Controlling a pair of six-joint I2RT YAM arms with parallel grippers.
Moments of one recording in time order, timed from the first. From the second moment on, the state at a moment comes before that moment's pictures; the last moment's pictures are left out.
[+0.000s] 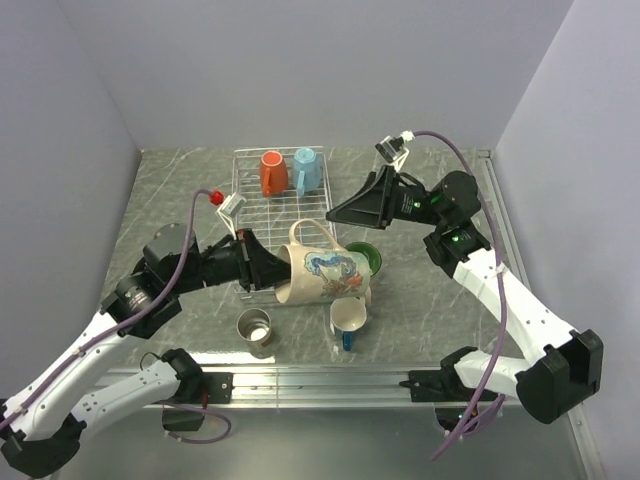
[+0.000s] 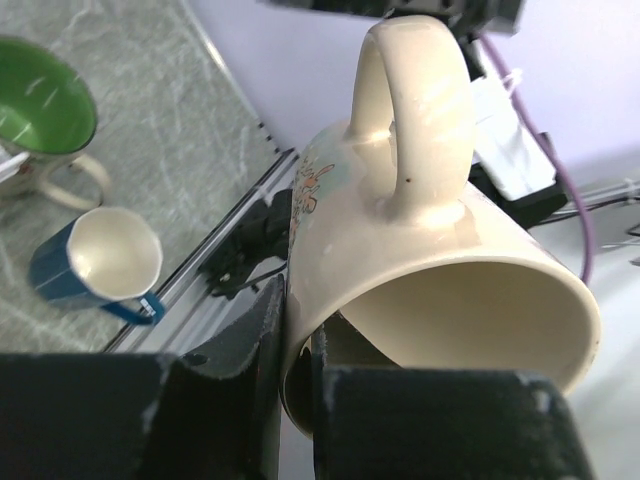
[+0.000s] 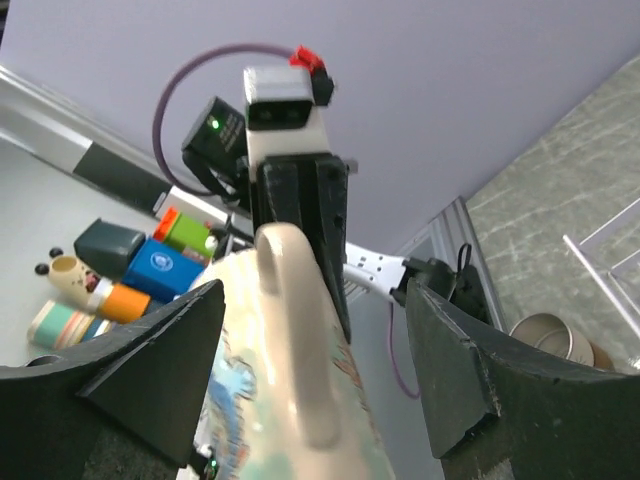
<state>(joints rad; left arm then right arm) -0.74 0.76 1.00 -0.36 0.46 -0.91 0.45 1.17 1.03 0.45 -0.99 1.22</state>
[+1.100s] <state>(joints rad) -0.64 0.83 0.92 -0.19 0.47 -0.98 0.51 1.18 1.14 0.09 -1.00 0.97</state>
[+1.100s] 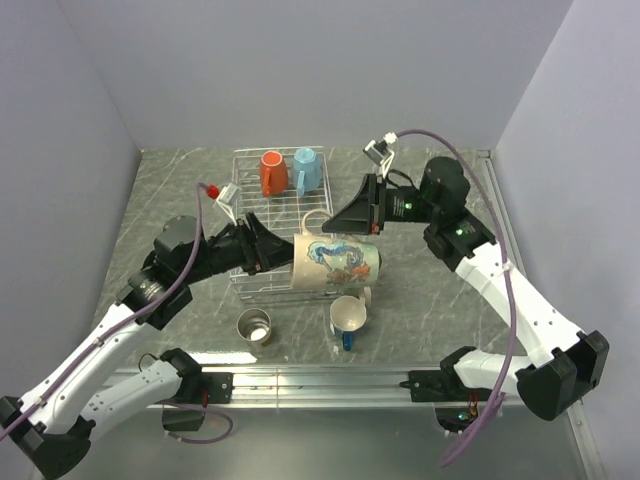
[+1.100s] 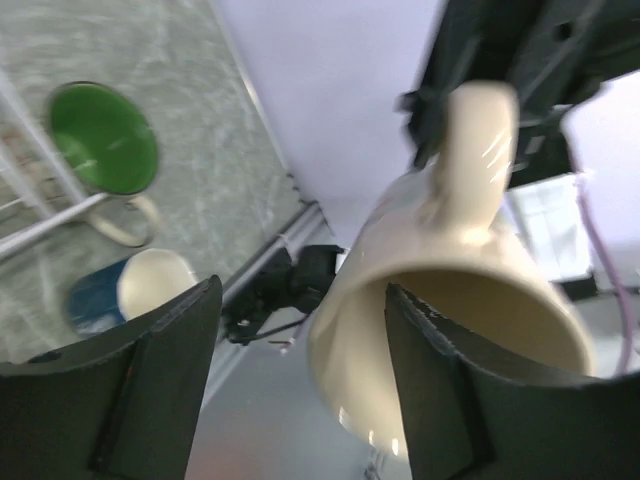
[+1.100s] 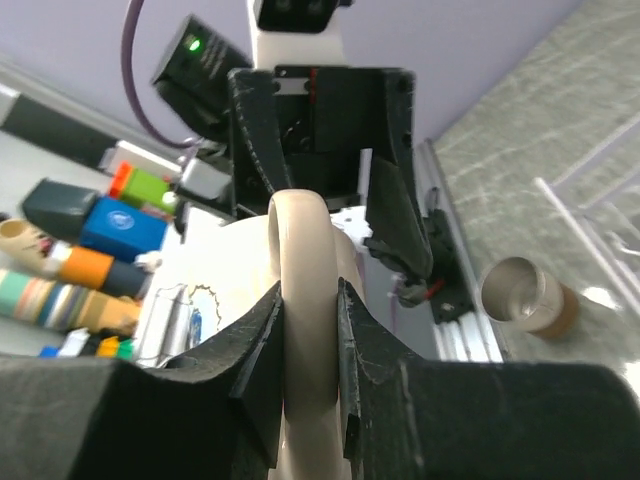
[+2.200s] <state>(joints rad) -0.63 0.75 1.00 -0.86 0.00 -0.85 0.61 2.27 2.50 -1.38 0.20 0.54</state>
